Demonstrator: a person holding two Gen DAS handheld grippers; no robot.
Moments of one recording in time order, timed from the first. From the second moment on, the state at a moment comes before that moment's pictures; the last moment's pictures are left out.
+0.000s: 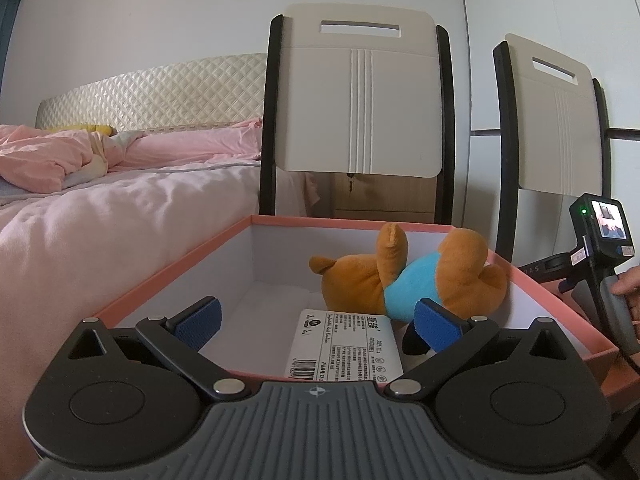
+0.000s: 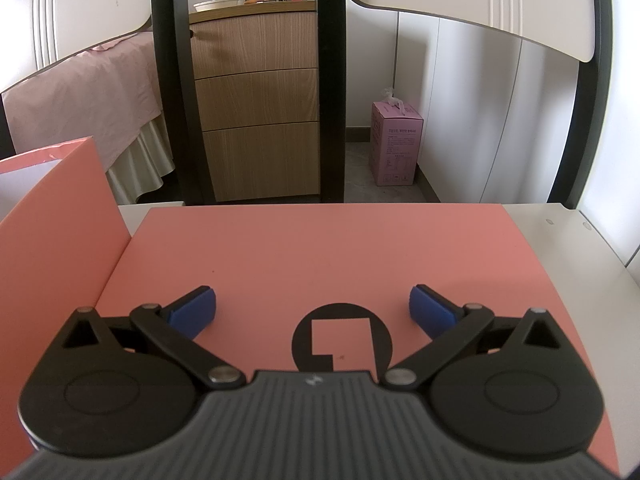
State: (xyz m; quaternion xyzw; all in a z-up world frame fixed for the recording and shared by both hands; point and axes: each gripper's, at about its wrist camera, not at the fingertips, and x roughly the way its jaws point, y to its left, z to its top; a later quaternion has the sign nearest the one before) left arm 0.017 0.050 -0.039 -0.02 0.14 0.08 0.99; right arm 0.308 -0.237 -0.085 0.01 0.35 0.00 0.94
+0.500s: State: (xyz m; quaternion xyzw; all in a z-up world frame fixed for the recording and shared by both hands) left arm 0.016 0.052 -0.038 -0.02 0.14 0.08 0.99; right arm 0.309 -0.239 -0.085 0.02 0.35 0.00 0.94
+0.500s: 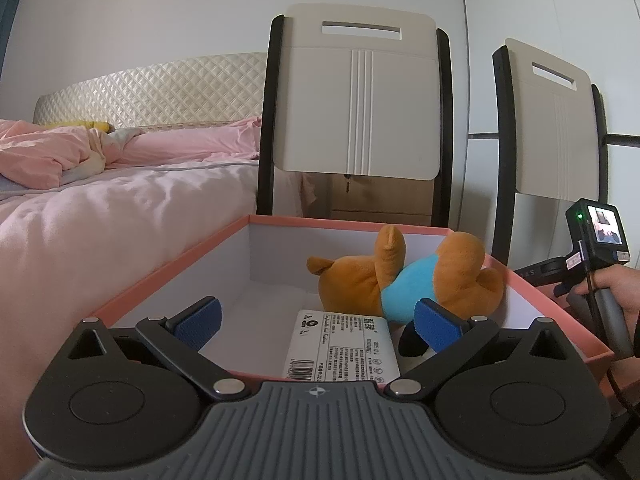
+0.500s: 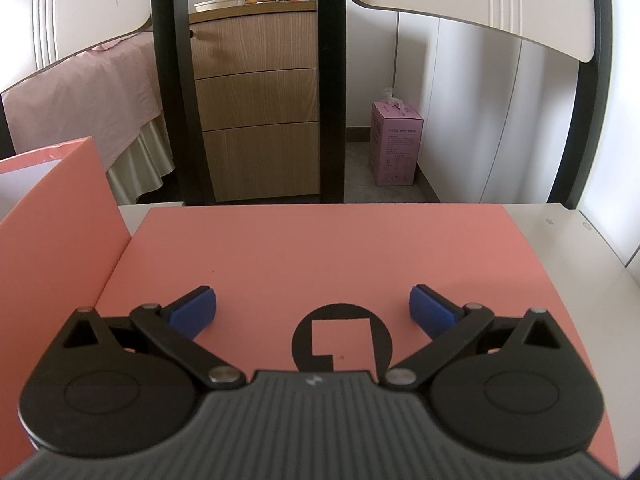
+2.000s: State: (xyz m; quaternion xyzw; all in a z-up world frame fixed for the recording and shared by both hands) left arm -0.006 0.023 -0.033 -0.01 0.09 0.04 0.99; right arm -0.022 -0.283 -0.031 0.21 0.14 0.05 0.97
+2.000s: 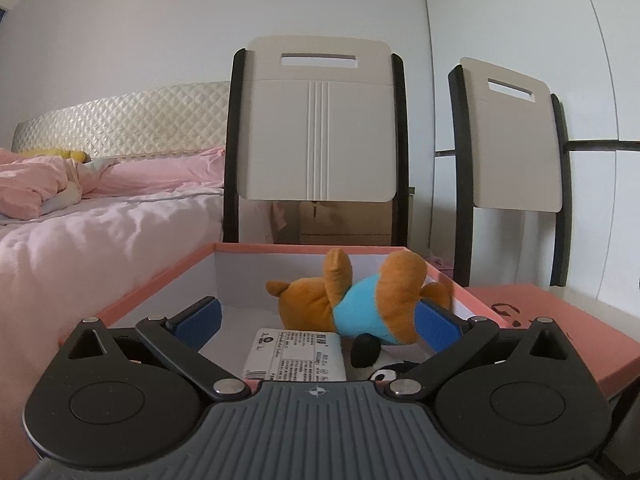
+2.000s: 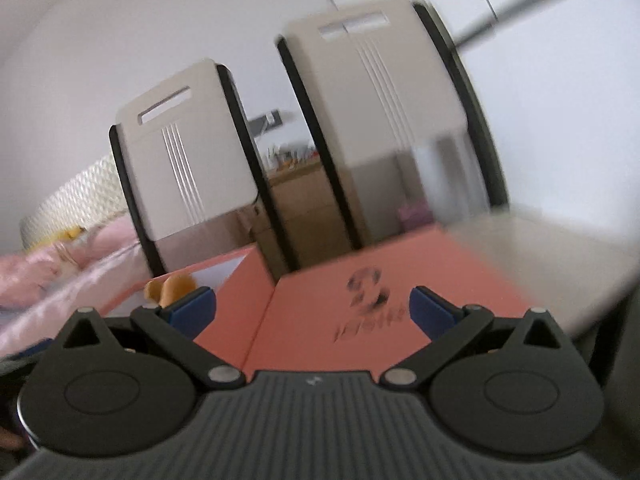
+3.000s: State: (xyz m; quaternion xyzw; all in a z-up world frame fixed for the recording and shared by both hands) left arm -0.004 0.022 -0.038 0.00 0.09 0.03 1.00; right arm 0.047 -0.286 -0.153 0.59 0.26 0.06 0.76
